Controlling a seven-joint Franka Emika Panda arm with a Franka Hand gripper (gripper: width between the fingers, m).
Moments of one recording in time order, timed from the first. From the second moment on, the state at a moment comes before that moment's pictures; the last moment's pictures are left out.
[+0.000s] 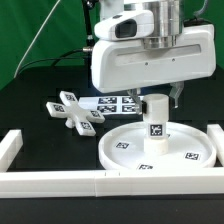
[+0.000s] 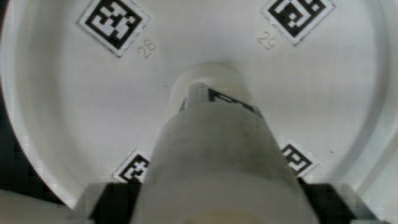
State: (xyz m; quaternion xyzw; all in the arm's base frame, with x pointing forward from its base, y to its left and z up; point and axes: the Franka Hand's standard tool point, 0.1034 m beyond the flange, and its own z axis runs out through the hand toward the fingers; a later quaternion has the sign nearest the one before) arm 0.566 0.038 0.081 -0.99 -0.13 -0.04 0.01
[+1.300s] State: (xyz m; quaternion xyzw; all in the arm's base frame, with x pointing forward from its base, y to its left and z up) arm 0.562 0.035 0.077 -0.88 0.47 -0.01 0.07
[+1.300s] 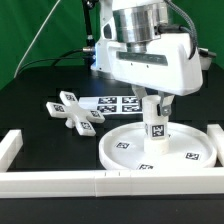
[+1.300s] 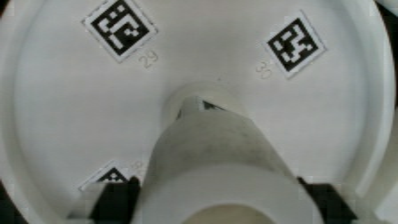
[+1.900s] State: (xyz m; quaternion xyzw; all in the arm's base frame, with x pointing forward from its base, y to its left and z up) arm 0.562 0.036 0.077 -0.99 0.11 -0.01 0.06
